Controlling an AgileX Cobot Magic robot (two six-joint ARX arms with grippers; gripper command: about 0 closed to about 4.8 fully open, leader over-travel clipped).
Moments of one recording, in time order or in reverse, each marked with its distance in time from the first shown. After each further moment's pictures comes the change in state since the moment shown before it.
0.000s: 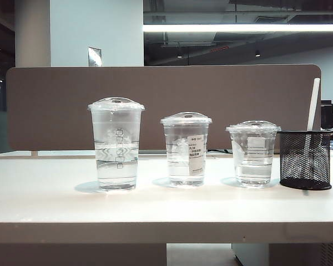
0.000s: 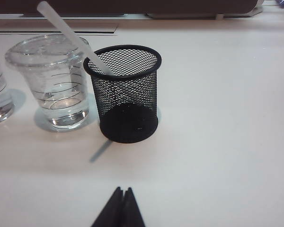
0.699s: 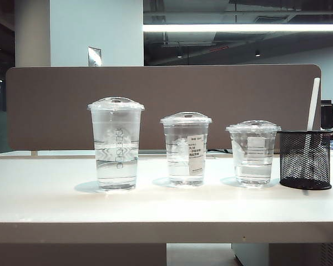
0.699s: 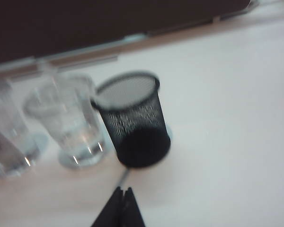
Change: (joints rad) left arm 0.001 0.000 0.000 0.090 -0.140 -0.003; right arm 0.000 0.002 0.043 0.029 0.002 0.207
